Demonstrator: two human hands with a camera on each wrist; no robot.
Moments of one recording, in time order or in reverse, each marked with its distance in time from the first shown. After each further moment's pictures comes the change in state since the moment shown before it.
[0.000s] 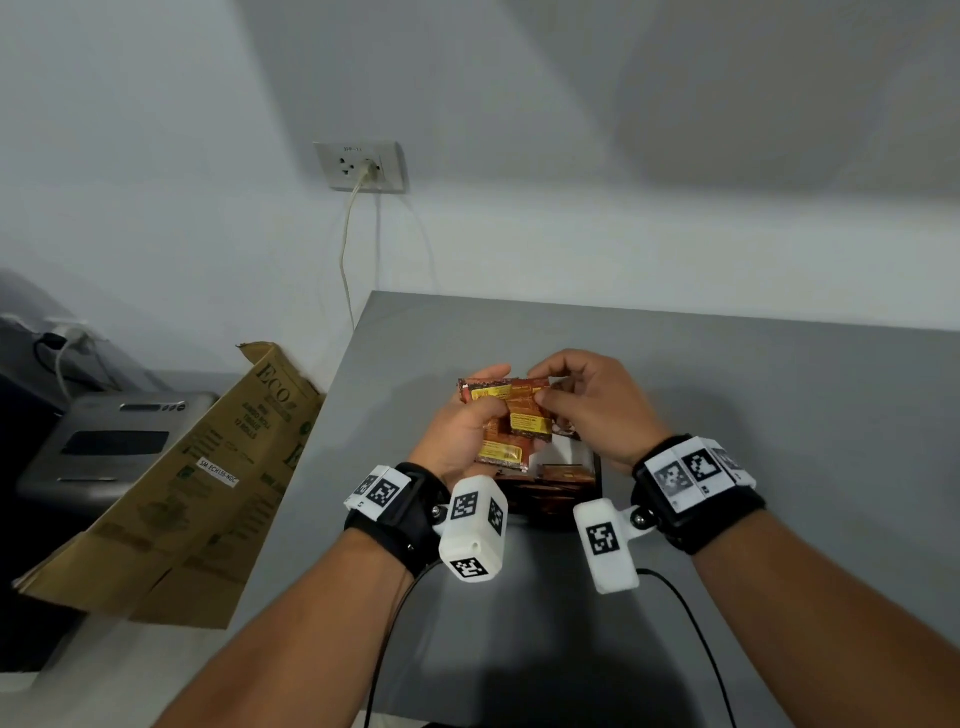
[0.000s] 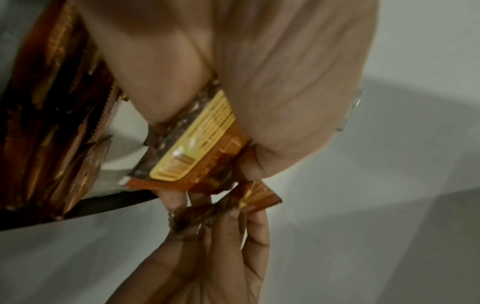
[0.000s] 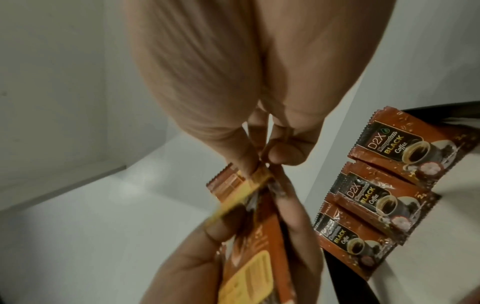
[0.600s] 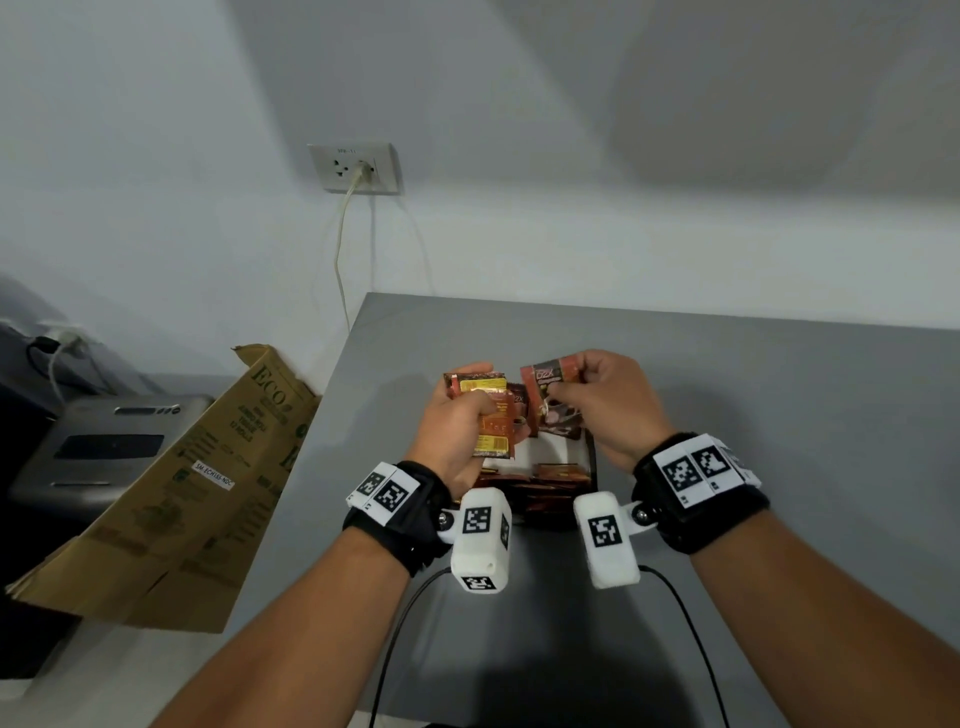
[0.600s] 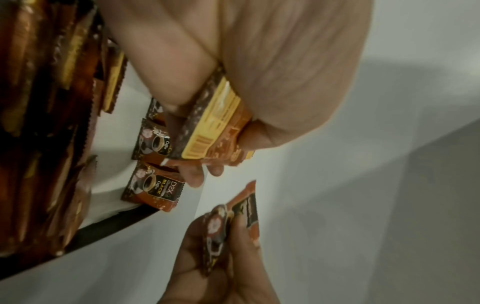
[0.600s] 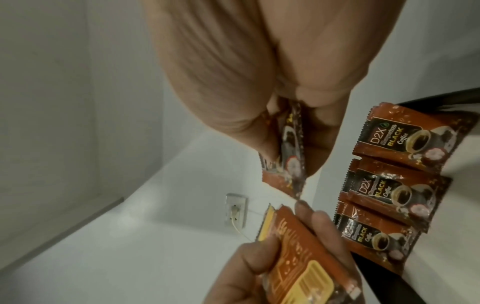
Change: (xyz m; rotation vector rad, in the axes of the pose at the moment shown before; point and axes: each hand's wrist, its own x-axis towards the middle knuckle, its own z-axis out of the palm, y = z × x) left_hand 0.003 0.002 0.001 0.107 0.145 0.081; right_hand -0.006 -0.004 -0.005 0.148 0.143 0.165
